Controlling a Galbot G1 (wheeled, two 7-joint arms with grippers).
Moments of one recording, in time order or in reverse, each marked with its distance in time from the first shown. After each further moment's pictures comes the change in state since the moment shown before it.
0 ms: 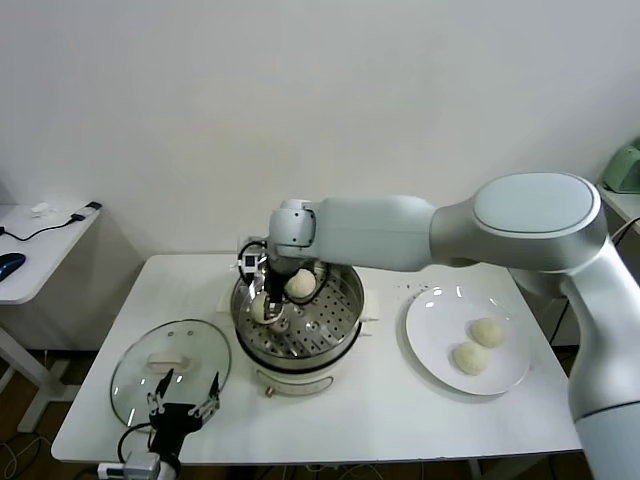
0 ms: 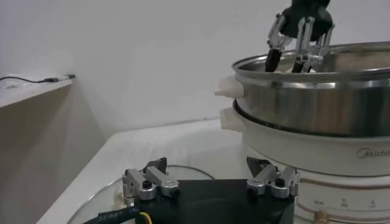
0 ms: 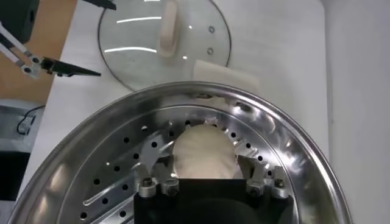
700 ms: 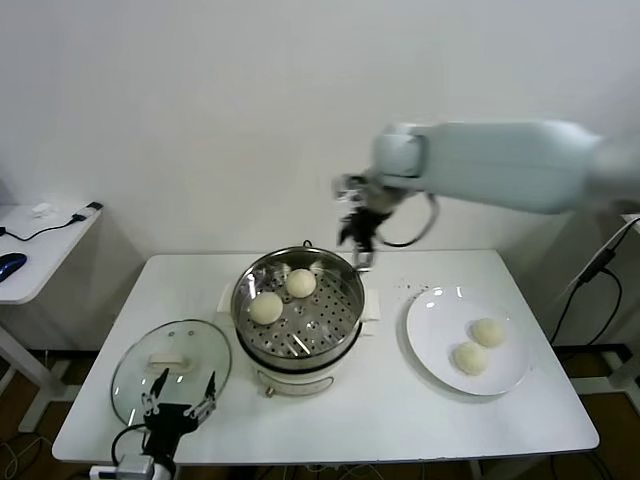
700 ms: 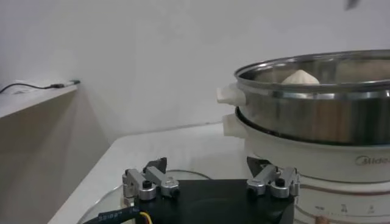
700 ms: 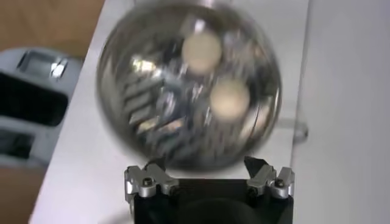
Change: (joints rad) left arm 0.020 0.002 -0.017 -0.034 -0.008 0.005 -0.001; right arm 0.378 -0.487 -0.276 0.249 -0.163 0.258 -0.310
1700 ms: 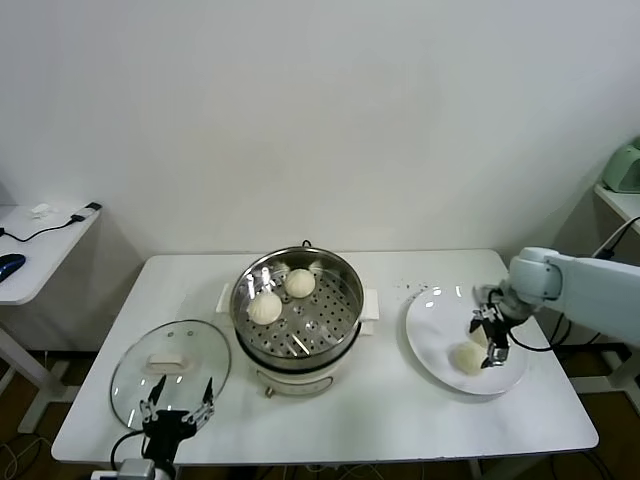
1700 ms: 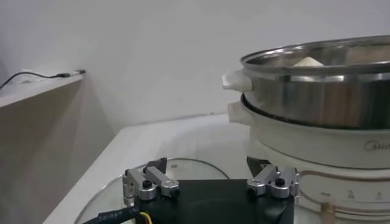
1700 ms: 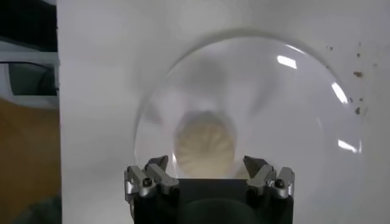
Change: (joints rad) left arm 0.003 -0.027 -0.008 0.030 0.018 -0.001 -0.002; right arm -0.585 -0.377 0.287 -0.083 -0.472 -0.020 0.081
